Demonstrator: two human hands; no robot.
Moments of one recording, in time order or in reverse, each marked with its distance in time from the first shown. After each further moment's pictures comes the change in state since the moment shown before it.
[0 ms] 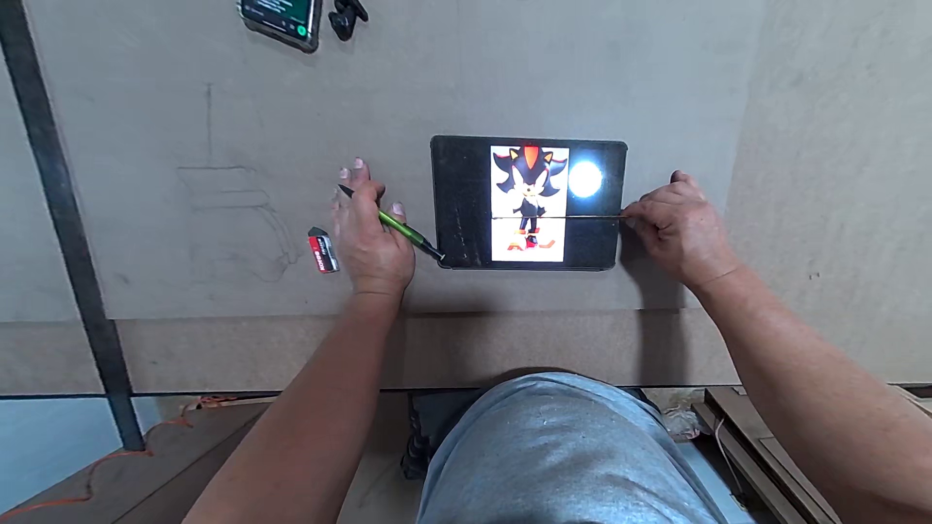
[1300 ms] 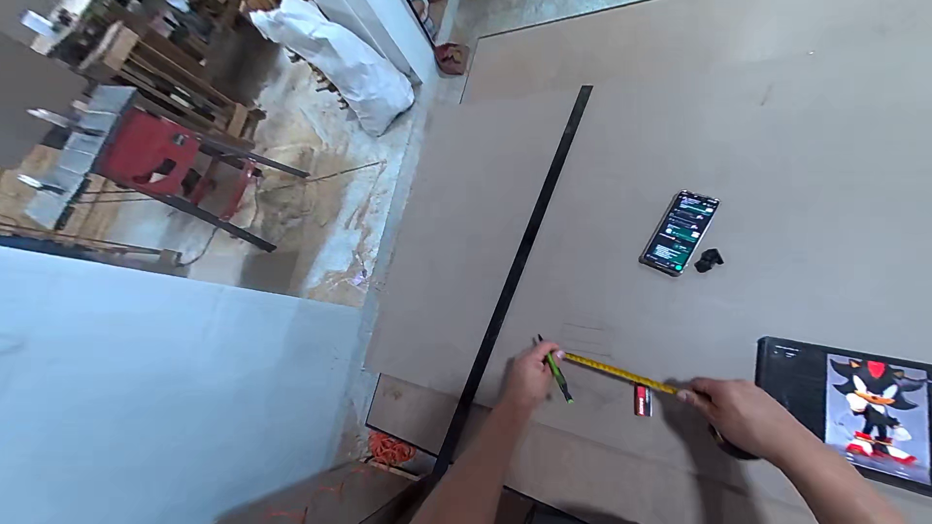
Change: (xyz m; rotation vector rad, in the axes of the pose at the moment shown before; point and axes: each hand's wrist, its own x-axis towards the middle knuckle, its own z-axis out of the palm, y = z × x) left_hand 0.039 -0.244 -0.156 -0.359 -0.385 -0.296; right_hand 0.209 -0.300 0.101 0.133 -0.601 0.305
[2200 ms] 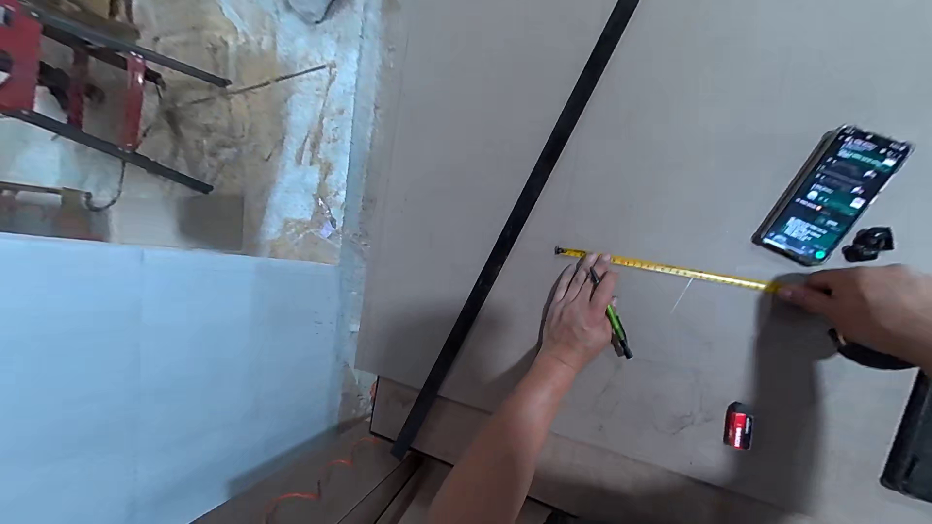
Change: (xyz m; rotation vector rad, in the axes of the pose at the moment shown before) left_hand 0.120 -0.038 -0.011 0.386 0.295 0.568; right_hand 0.149 0.000 -0.081 -0.307 0.167 0.140
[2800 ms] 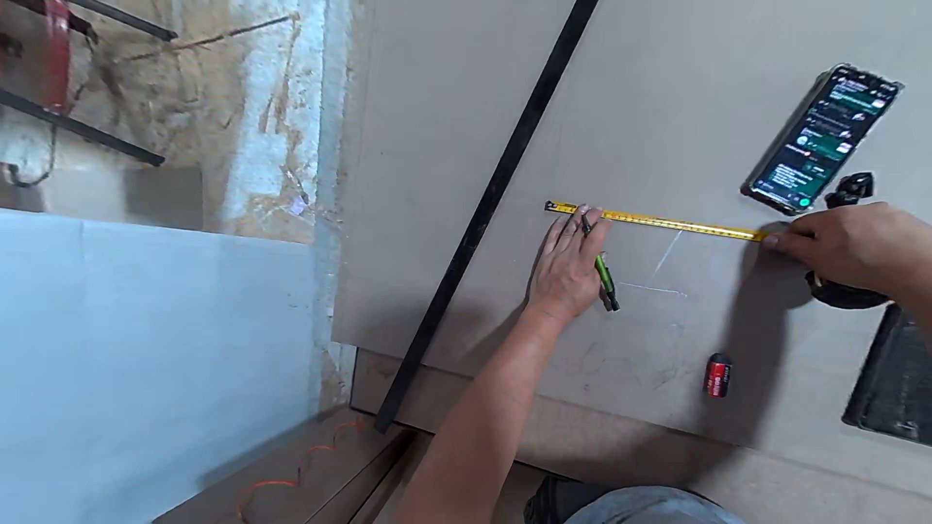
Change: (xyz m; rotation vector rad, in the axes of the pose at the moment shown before) left_hand 0.005 -0.005 0.003 -0.024 -0.028 0.027; right_hand -0.002 -0.020 -0.017 -0.018 -0.034 0.028
